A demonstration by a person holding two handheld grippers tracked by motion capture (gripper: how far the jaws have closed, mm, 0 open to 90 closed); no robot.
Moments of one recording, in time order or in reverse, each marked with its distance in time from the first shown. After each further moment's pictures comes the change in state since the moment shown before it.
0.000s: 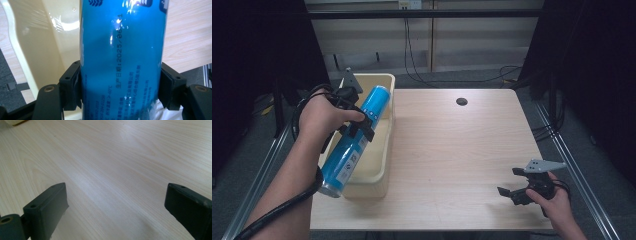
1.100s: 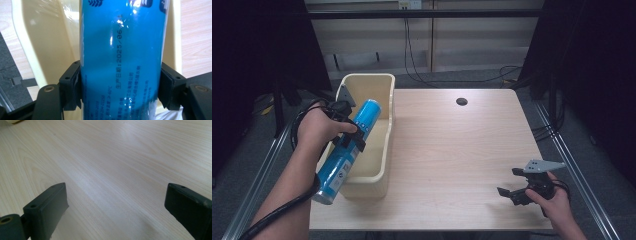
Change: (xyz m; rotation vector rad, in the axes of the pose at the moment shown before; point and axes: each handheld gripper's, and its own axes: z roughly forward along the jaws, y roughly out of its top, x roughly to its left) left arm 0.033 -0.004 0.036 0.056 0.033 -0.033; right arm 0.000 -0.001 0.002 0.009 0.002 -0.004
